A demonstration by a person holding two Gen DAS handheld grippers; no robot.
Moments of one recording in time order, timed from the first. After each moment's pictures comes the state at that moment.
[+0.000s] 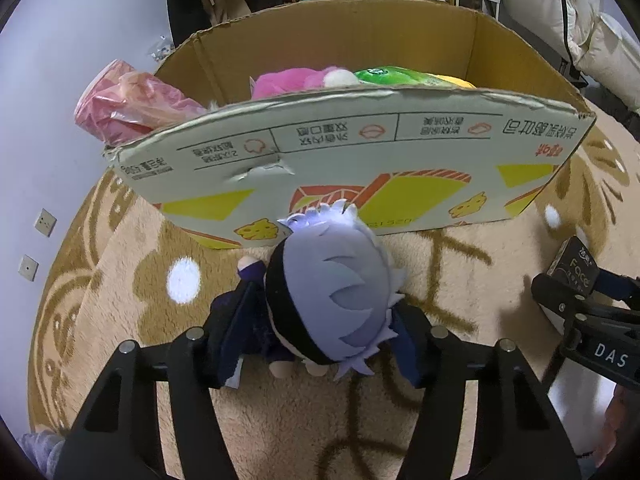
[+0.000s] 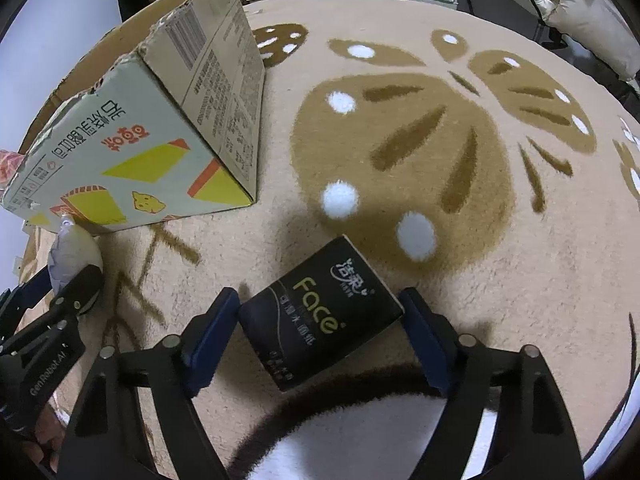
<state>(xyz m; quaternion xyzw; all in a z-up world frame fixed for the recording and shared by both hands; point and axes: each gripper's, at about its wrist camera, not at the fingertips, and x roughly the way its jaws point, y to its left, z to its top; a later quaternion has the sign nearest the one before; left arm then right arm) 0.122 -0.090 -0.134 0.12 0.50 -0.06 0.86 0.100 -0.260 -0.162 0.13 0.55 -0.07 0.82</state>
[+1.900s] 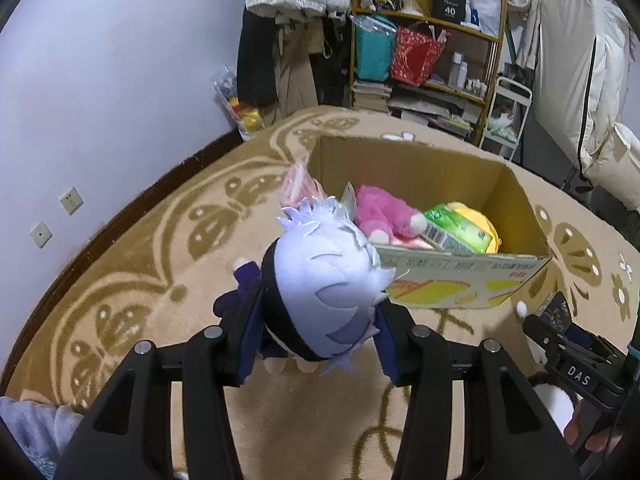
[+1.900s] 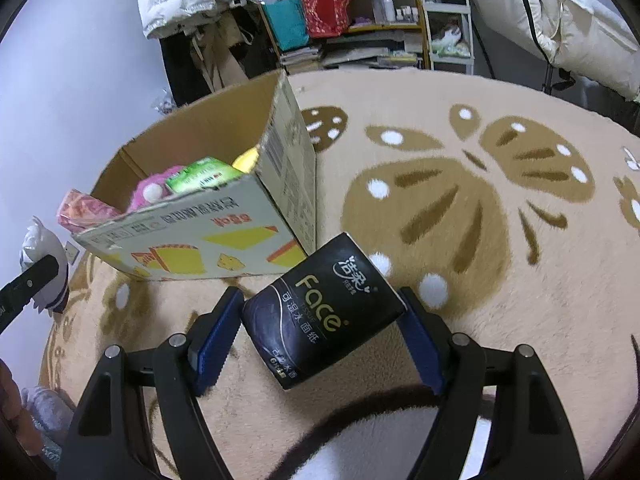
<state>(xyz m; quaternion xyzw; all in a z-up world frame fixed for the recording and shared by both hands) 0.099 -0.006 -0.044 0.01 0.40 -0.01 0.92 0.079 -0.259 -0.107 0.16 0.44 -0.03 0.88</state>
